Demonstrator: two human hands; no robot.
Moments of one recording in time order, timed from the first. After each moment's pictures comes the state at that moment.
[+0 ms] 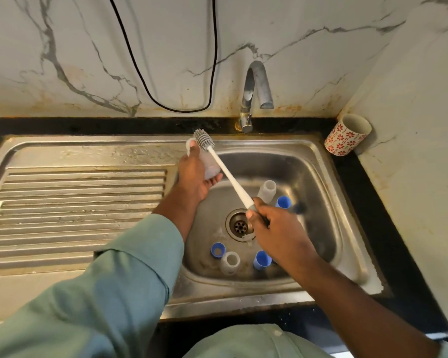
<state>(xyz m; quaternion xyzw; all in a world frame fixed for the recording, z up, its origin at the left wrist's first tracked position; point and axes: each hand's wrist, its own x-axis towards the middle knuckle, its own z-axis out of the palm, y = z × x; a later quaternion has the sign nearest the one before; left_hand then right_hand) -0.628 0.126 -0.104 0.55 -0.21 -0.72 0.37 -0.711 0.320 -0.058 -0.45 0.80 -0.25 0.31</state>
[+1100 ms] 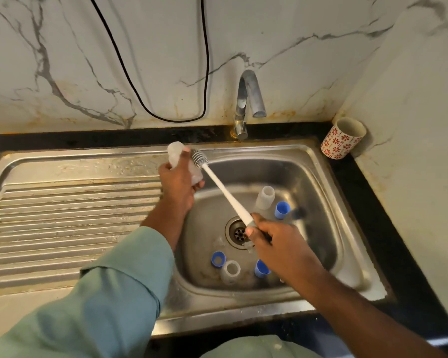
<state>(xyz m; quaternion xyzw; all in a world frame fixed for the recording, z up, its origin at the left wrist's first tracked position) -0.613 0.118 -0.105 0.57 -0.24 -0.66 0.42 -0.714 0.329 -0.059 -0.45 0.78 -0.26 0.34</state>
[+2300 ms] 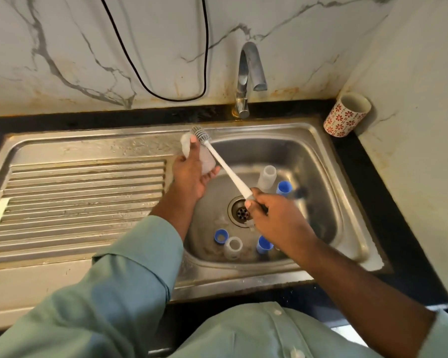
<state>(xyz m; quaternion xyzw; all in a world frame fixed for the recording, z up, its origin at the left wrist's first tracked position) -0.614 0.149 -0.110 0.53 -0.21 -0.71 0.41 -0.712 0.329 -0.060 -0.47 0.79 -0.24 0.30</state>
